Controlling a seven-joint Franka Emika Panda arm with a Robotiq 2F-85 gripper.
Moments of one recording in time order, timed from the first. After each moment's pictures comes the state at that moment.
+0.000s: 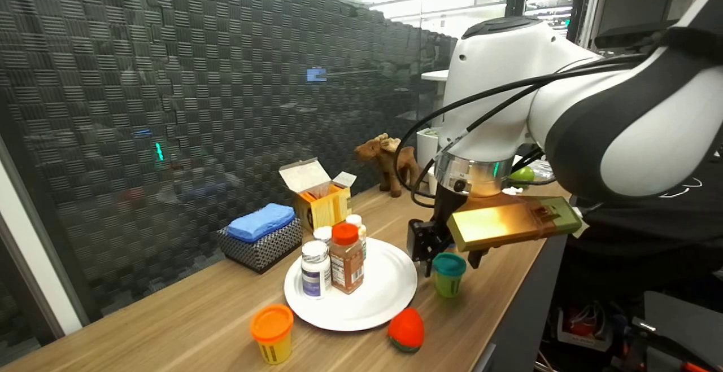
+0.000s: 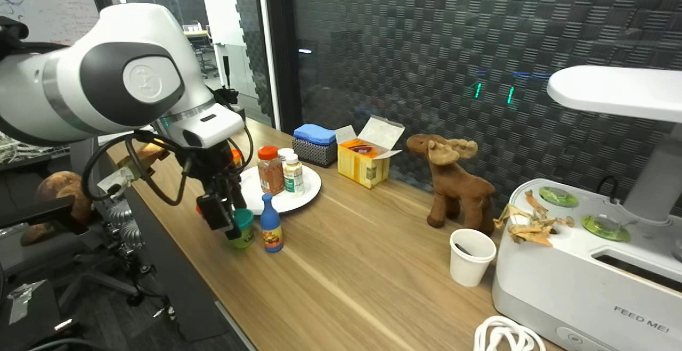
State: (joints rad) arm 0.06 0.06 0.09 -2.59 -0.49 2.75 1.21
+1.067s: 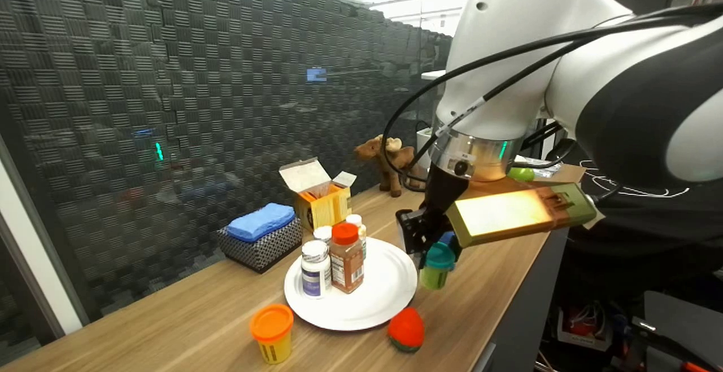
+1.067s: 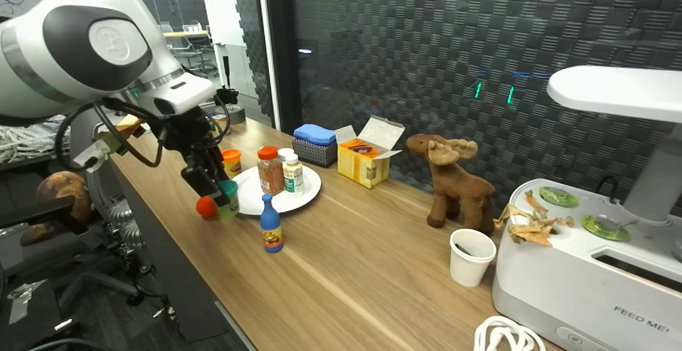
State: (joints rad) arm 0.11 -0.05 0.14 -2.61 -0.53 2.73 1.26
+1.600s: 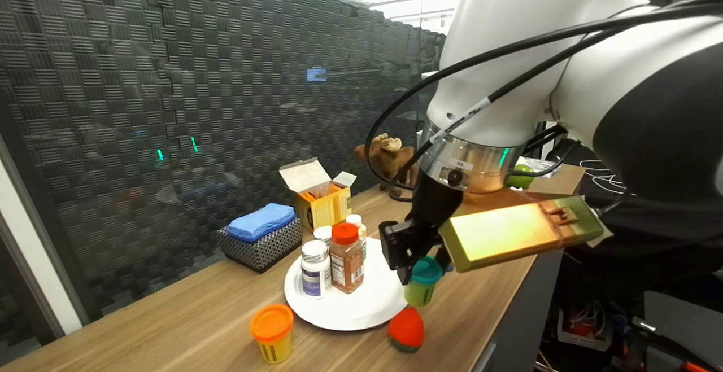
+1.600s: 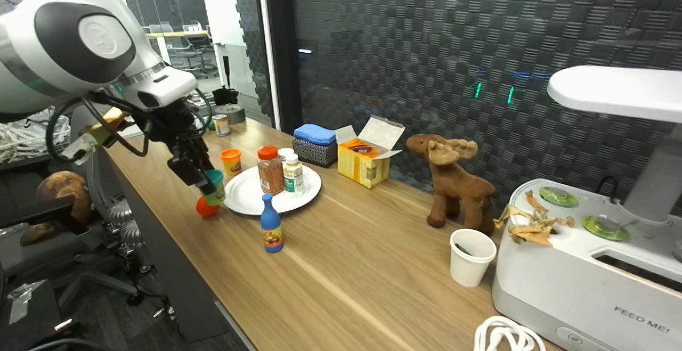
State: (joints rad) arm 0.15 -0.05 0.19 -2.60 -0.55 2.75 1.31
